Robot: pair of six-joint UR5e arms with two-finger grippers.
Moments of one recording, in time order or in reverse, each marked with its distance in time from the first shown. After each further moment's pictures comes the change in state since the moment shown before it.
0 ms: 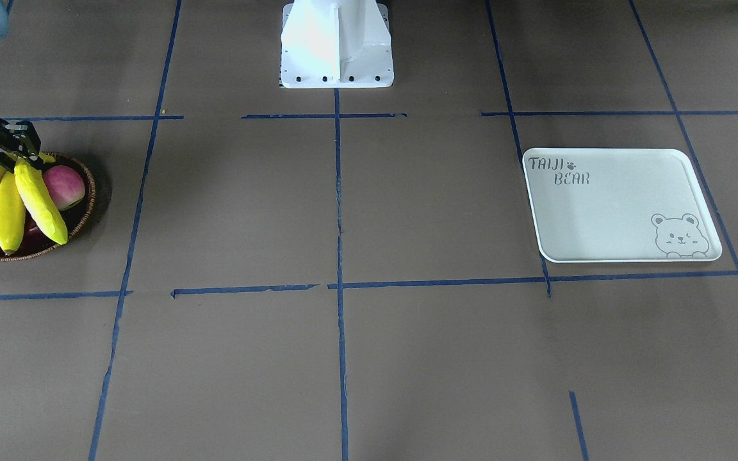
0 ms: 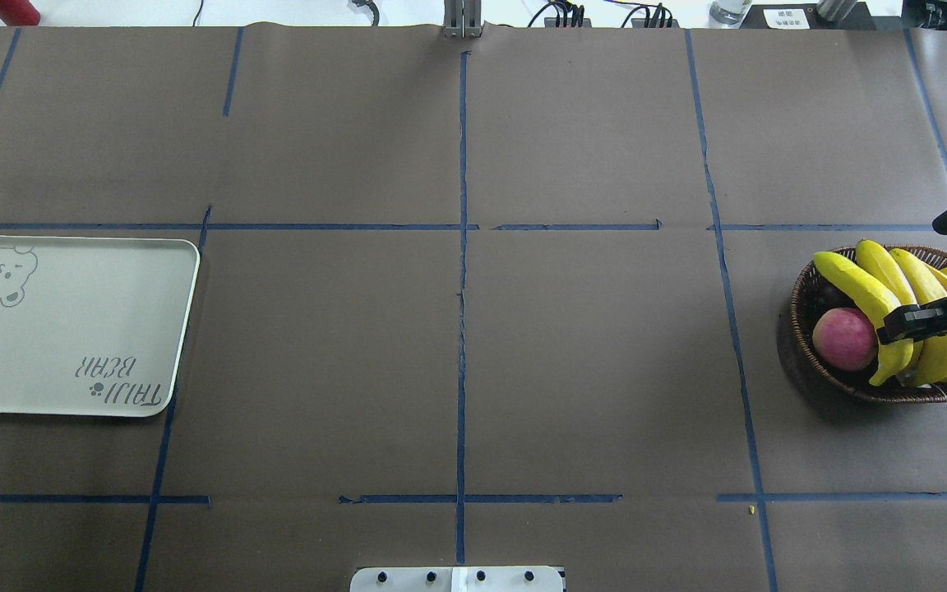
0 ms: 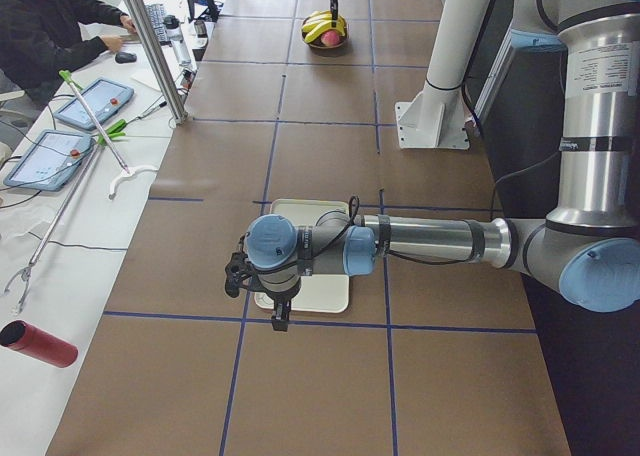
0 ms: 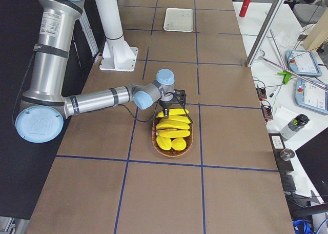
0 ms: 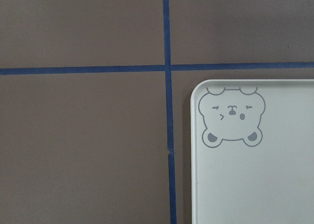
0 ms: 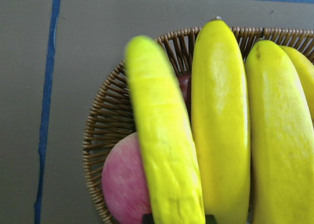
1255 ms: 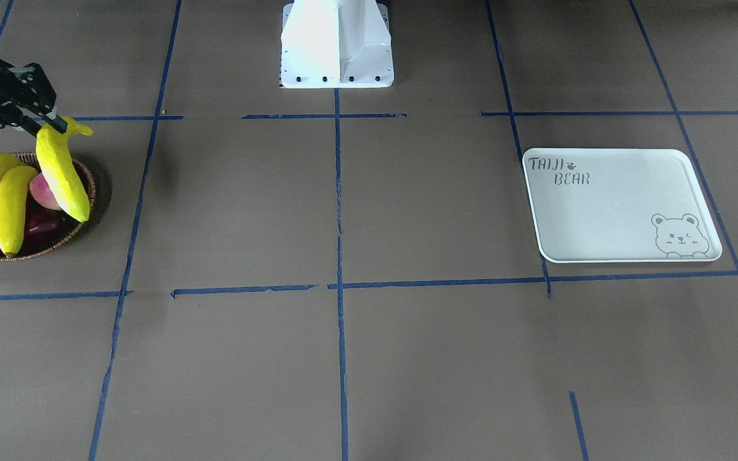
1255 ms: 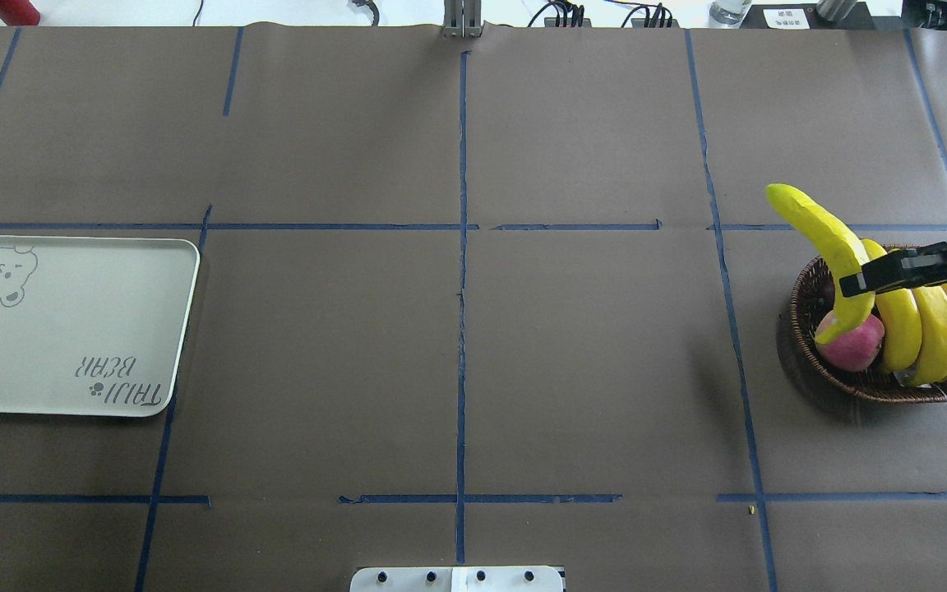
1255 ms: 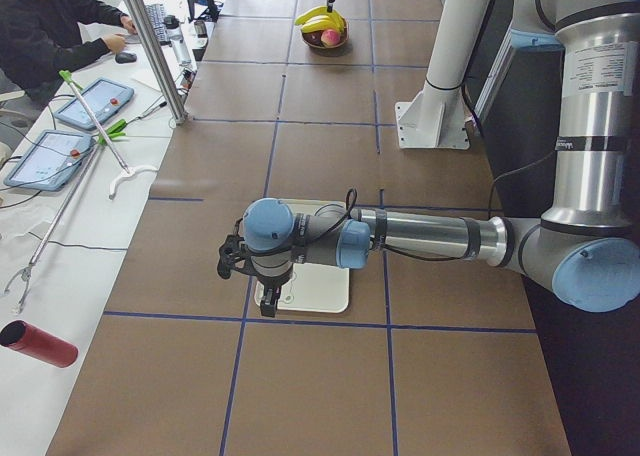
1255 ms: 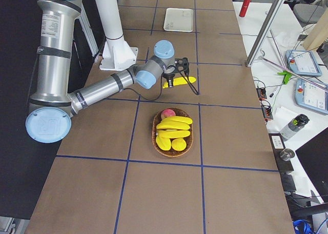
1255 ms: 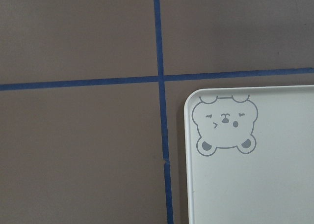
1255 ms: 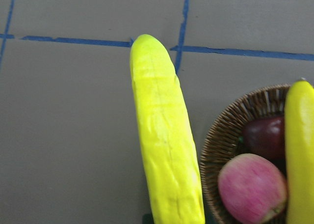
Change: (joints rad) left arm 0.056 -0.016 -0.031 -0.153 0.002 -0.119; right arm 0.041 0.150 0.178 0.026 0.141 0.171
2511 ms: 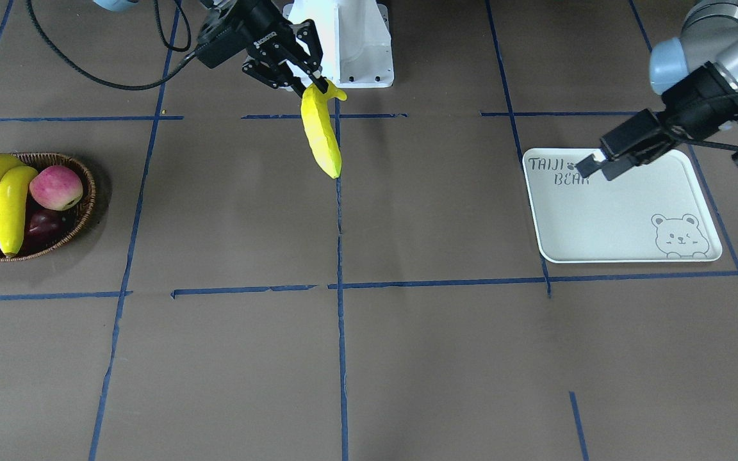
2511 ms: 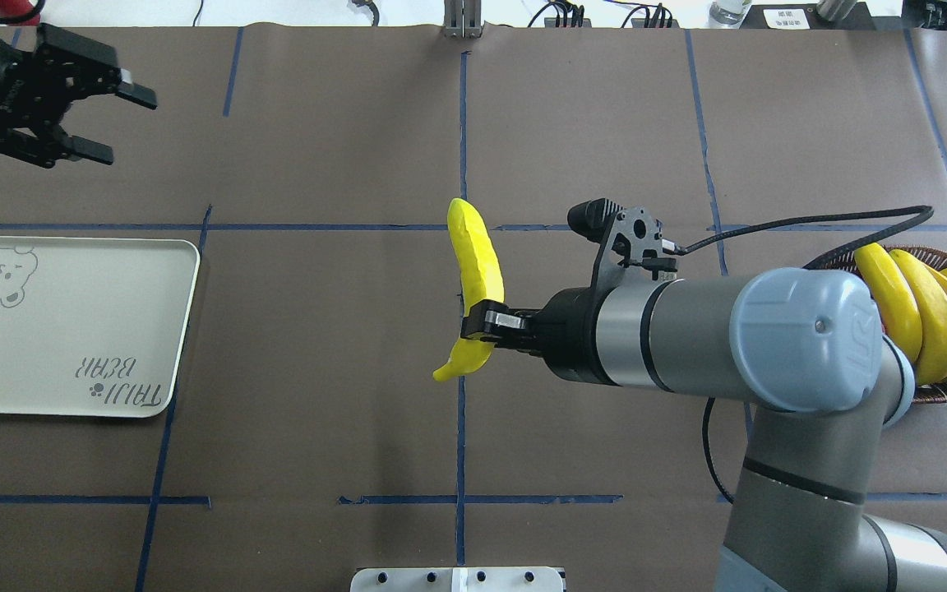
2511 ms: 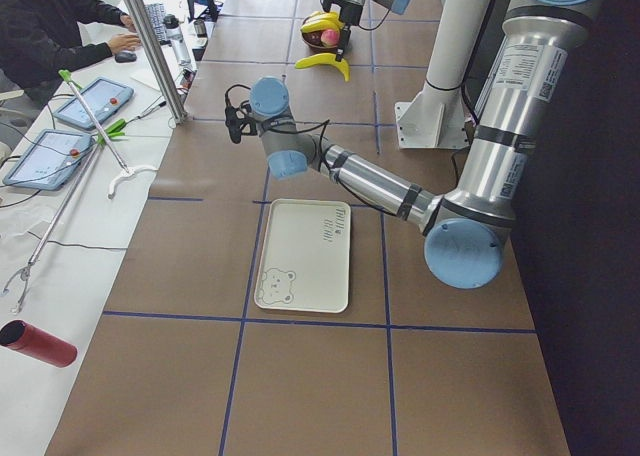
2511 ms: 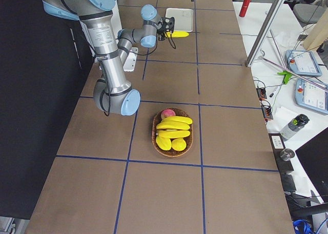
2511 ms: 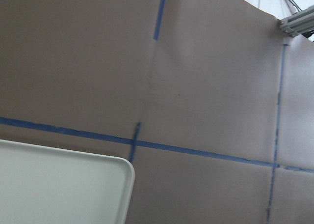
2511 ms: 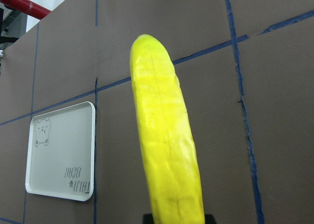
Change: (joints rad) left arm 0.452 -0.407 -0.073 -0.729 -0.047 -1.739; right arm -0.613 0.507 -0.020 0.002 -0.665 0.666
